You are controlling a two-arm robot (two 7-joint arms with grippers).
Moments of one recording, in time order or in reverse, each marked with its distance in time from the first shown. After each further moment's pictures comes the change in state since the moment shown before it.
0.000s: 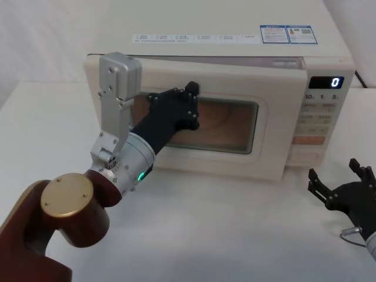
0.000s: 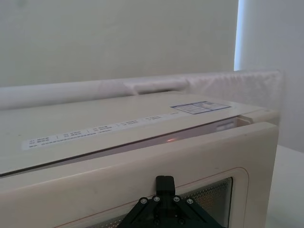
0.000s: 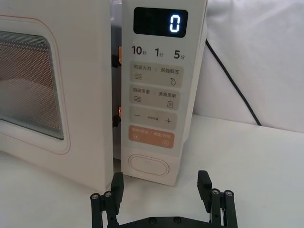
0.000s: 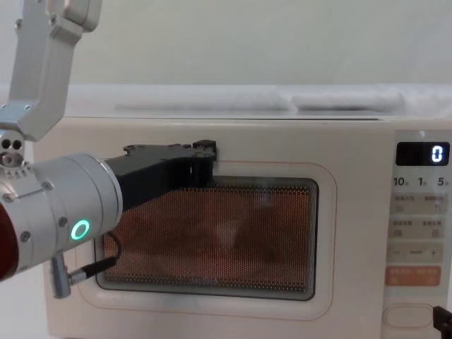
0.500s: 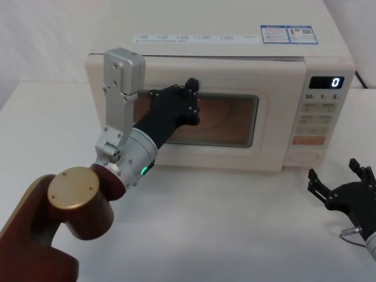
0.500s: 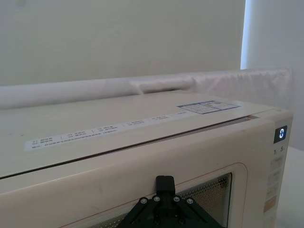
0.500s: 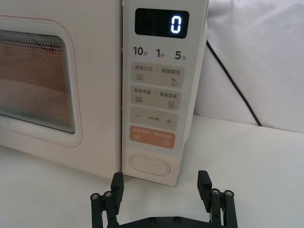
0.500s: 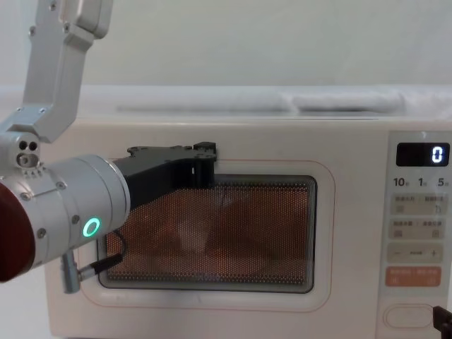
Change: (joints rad) left arm -0.031 -0.034 -0.009 0.049 0.026 0.002 -0.001; right arm 0.000 0.000 0.000 0.000 0.000 0.000 0.000
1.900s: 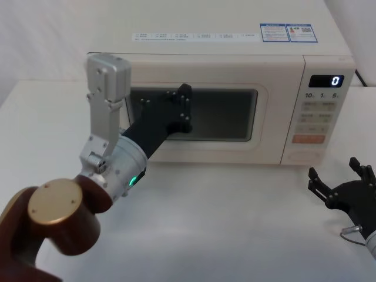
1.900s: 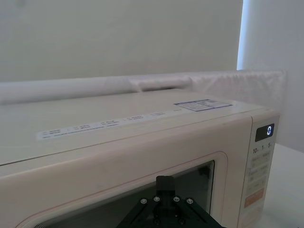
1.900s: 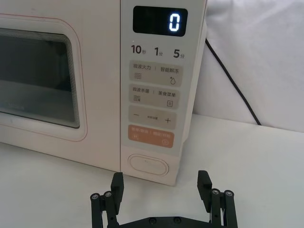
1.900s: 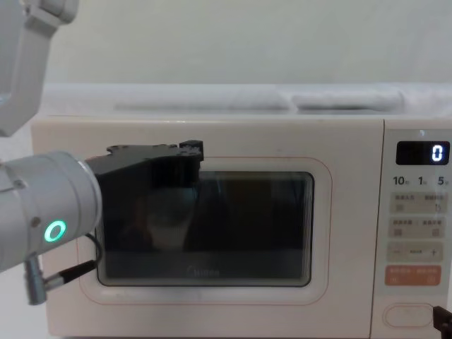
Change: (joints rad) left arm 0.086 0.024 -0.038 -0.113 -0.017 0.038 -0.012; right arm 0.000 0.000 0.000 0.000 0.000 0.000 0.000
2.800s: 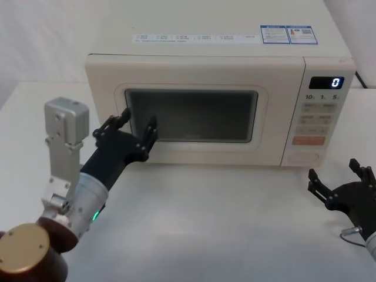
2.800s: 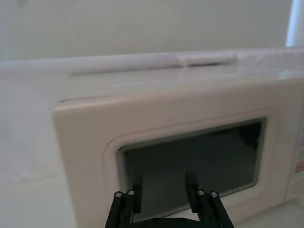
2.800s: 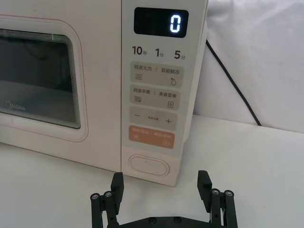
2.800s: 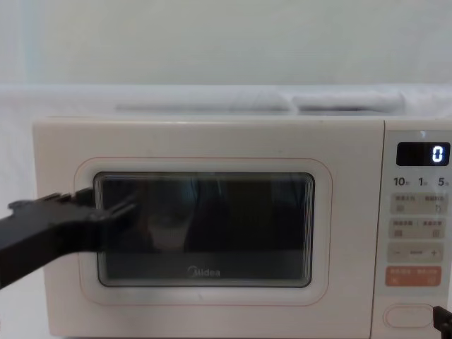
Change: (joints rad) left arm 0.175 0.033 -0.110 -0.038 0.055 -0.085 0.067; right arm 0.000 0.000 0.000 0.000 0.000 0.000 0.000
